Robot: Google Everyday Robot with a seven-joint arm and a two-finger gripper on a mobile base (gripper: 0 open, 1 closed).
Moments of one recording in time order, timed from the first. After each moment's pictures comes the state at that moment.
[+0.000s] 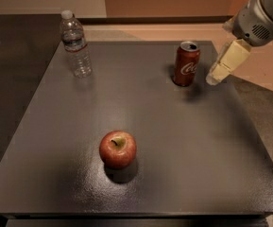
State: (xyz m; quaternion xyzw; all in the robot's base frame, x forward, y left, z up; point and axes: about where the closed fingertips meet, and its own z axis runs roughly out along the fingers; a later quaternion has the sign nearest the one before) arm 0.570 -0.215 0.949 -0.53 0.80 0.04 0.27
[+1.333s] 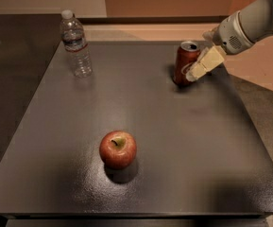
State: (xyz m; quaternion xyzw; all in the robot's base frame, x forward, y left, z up) arm 0.633 -0.186 0.903 -0.51 0.78 0.14 0.33
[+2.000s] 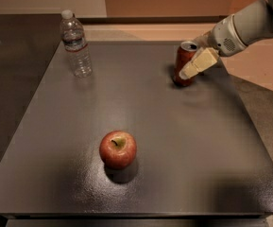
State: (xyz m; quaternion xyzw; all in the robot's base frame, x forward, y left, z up) arm 0.638 -0.173 0.895 -0.51 0.78 0.16 0.34
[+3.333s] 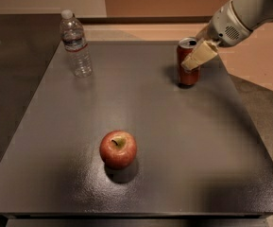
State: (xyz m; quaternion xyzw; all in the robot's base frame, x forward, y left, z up) arm 0.611 -0.164 0.923 -0.55 0.77 0.13 0.29
